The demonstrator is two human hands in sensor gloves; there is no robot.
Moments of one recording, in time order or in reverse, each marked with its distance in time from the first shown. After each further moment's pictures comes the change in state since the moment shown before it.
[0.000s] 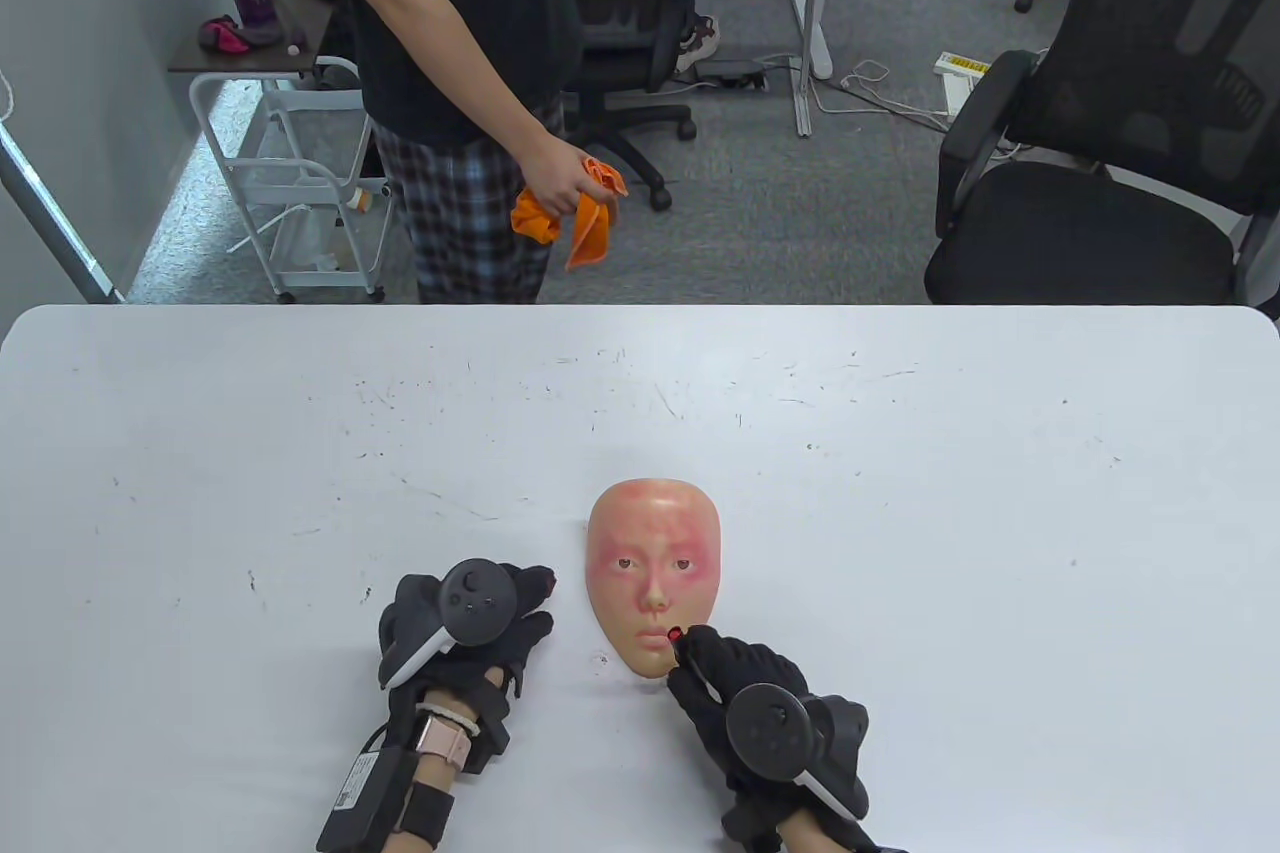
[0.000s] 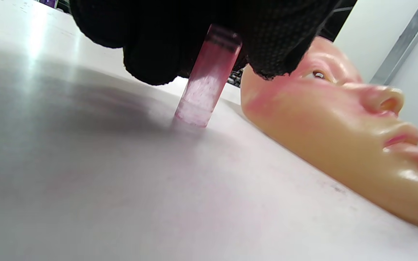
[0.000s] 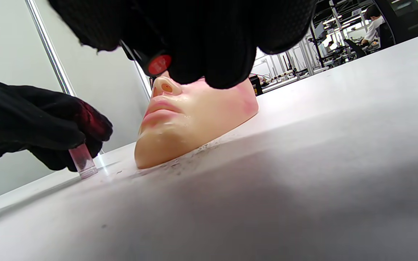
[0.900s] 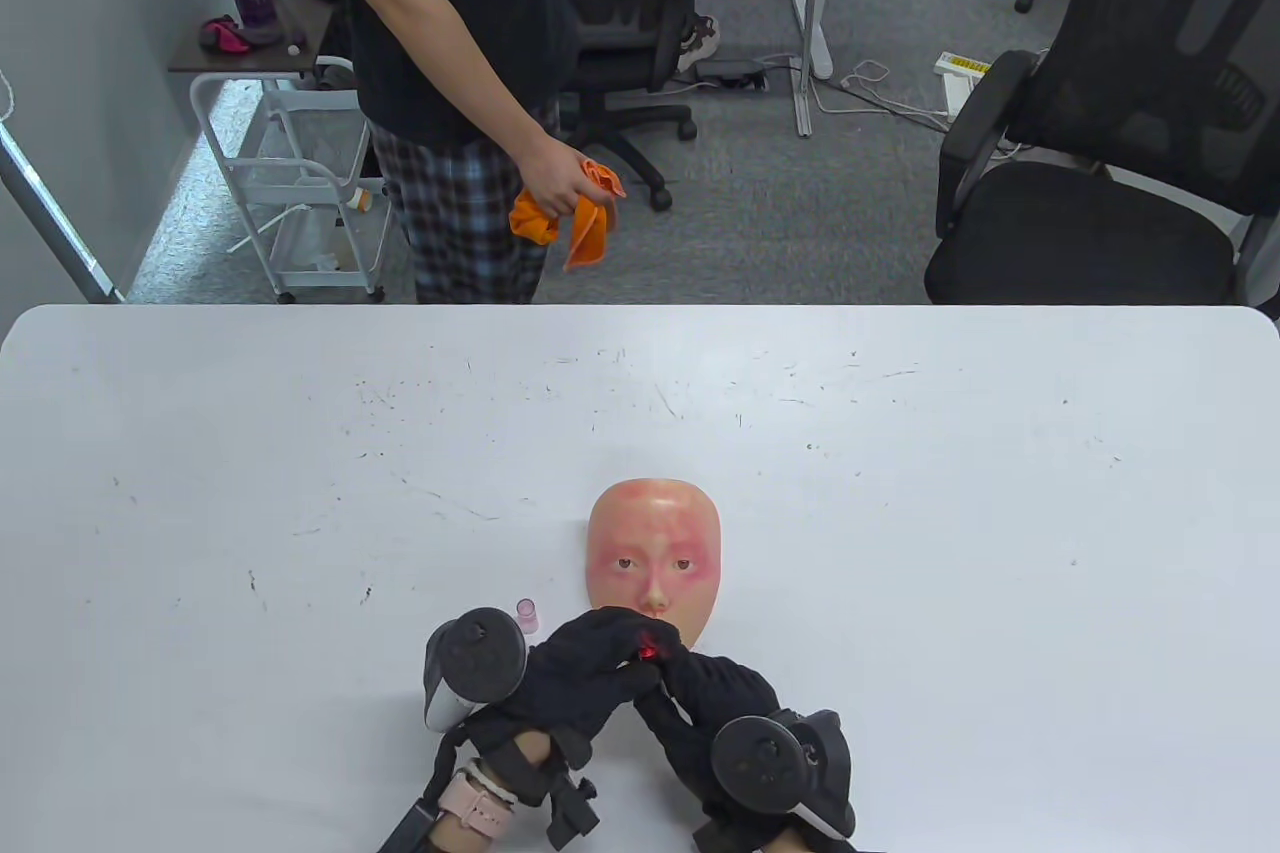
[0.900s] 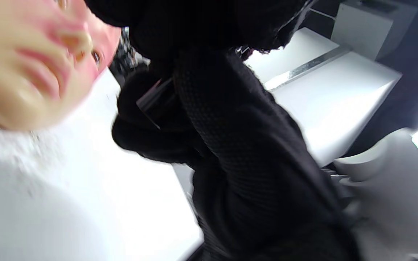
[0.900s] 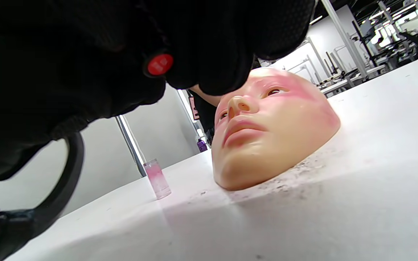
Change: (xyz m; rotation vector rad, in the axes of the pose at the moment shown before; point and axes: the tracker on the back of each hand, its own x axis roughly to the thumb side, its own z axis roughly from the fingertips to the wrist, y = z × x) left_hand 0.068 -0.021 0.032 -0.110 -0.522 0.807; right_hand 0.031 -0.005 0.009 -0.051 -0.162 -0.144
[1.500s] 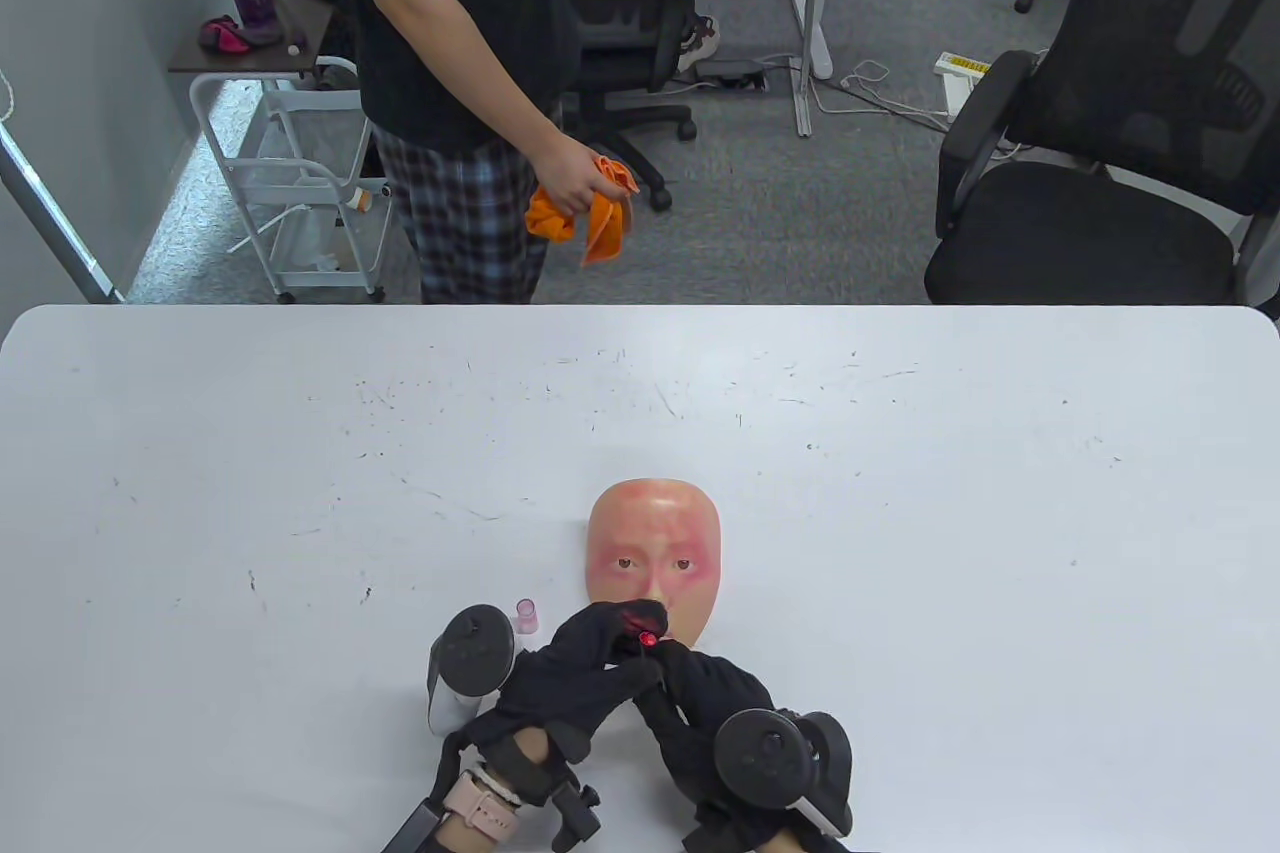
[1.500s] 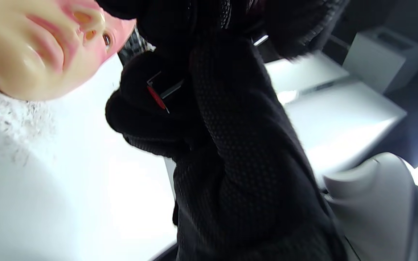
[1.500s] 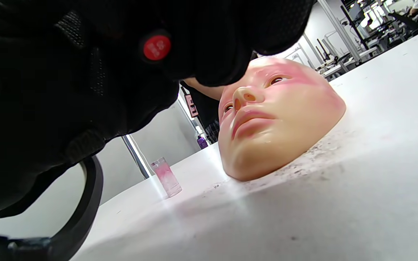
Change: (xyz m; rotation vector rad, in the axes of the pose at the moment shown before) left_hand -0.011 -0.007 0.002 0.115 0.047 0.088; right_hand -0.002 0.003 0.001 -0.005 0.041 -0.048
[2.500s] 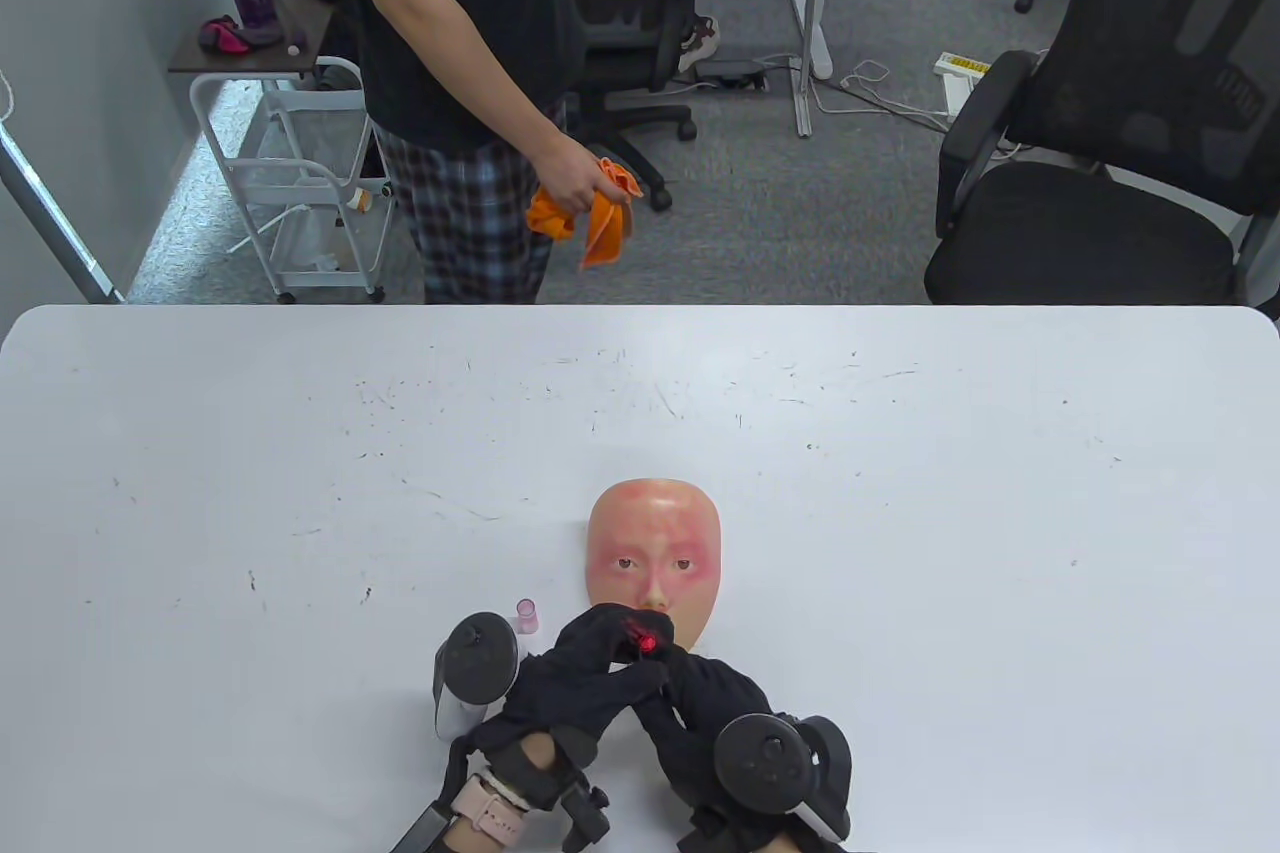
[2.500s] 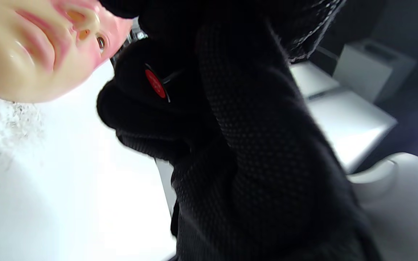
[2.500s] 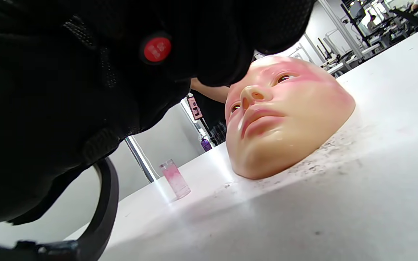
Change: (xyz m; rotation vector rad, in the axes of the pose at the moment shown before) left_hand -0.001 -0.007 0.000 0.010 -0.026 0.019; right_hand 0.002 0.004 0.002 -0.011 0.007 -0.009
